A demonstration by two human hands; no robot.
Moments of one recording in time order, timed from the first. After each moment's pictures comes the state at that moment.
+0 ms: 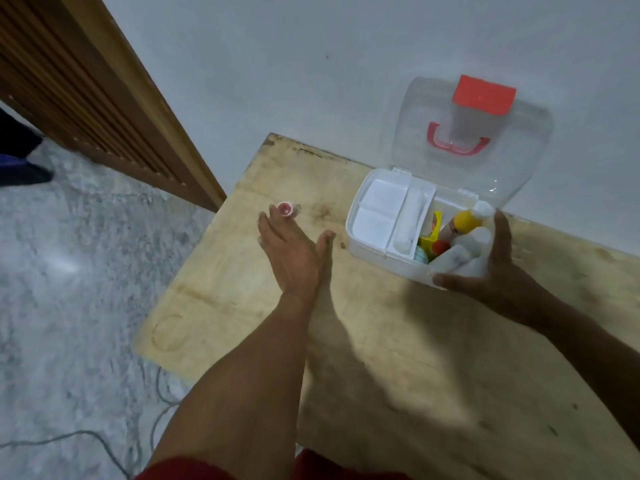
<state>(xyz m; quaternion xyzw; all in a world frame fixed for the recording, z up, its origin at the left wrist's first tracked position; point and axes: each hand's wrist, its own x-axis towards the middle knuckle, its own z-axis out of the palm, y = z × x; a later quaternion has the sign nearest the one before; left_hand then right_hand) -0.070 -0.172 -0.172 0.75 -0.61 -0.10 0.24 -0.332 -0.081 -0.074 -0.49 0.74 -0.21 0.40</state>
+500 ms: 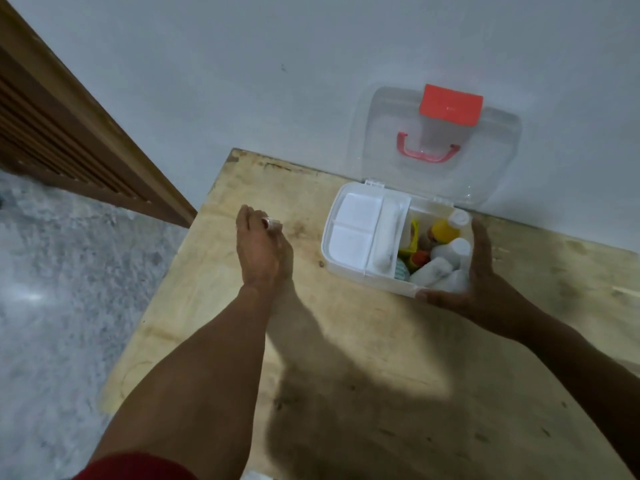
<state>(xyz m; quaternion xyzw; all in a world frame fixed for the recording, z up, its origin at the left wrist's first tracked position) -0.057 -0.234 -0.162 0.71 -0.59 -0.18 0.33 -0.335 -0.083 -0.076 -0.49 0.74 -0.22 0.40</state>
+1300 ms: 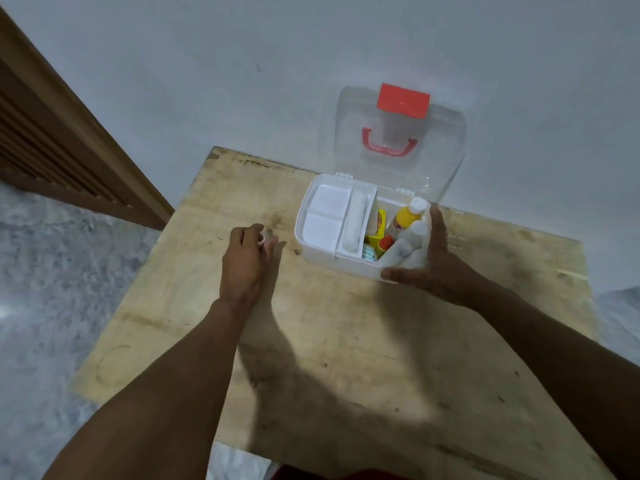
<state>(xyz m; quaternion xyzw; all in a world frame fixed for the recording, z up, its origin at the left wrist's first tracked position) -0.048 -0.181 -0.159 0.61 -0.72 -0.22 0.26 -0.339 -0.083 -0.083 -0.49 0.73 -0.22 0.43</state>
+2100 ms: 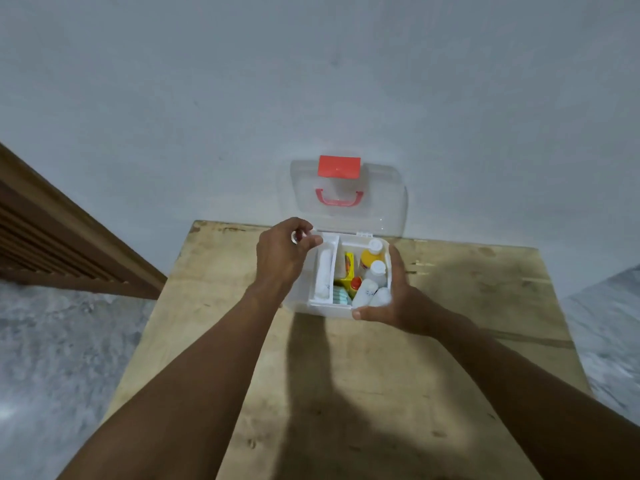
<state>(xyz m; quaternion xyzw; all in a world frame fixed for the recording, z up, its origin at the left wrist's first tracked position) -0.158 -0.215 -0.045 0.53 -0.72 -0.34 0.30 -0.340 -0.077 -0.089 -0.47 0.70 -0.28 0.46</state>
